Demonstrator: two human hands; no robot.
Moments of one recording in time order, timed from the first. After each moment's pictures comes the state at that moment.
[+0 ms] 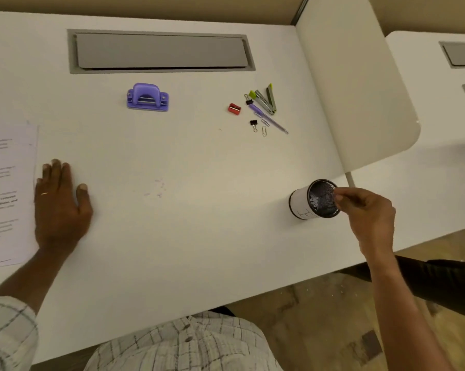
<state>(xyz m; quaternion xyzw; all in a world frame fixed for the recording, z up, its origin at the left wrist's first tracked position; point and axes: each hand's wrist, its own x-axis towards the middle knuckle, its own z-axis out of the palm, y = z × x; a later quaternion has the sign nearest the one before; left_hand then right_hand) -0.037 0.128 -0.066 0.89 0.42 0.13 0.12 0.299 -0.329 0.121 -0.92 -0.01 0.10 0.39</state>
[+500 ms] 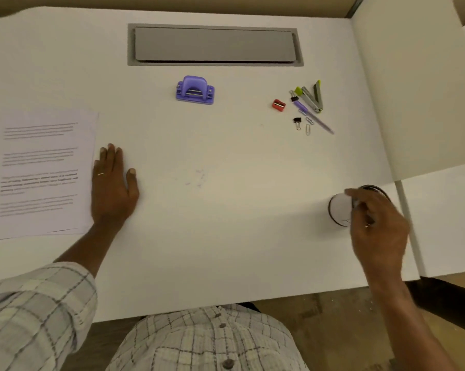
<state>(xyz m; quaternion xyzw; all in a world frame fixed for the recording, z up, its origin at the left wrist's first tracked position) -0.034 0.124 -0.055 0.88 0.43 0.12 0.12 0.245 -0.285 0.105 -0.91 -0.27 -0.04 0.31</state>
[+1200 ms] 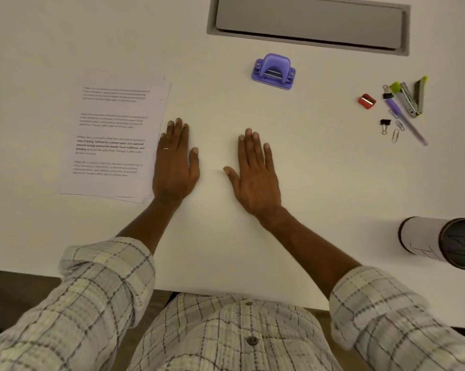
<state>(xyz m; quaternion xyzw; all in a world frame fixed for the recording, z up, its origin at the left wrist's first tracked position) -0.032 0.123 -0.049 0.88 0.45 0.10 0.11 0.125 -0.015 -0.030 -0.81 -0.56 0.13 0.08</state>
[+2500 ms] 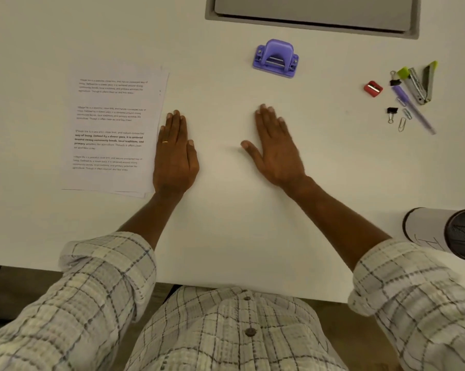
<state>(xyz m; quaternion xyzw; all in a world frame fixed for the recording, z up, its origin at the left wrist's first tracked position) -0.031 0.122 -0.047 0.87 0.46 0.13 0.15 0.186 -0.001 -0.023 -0.80 -0.57 0.16 0.11</state>
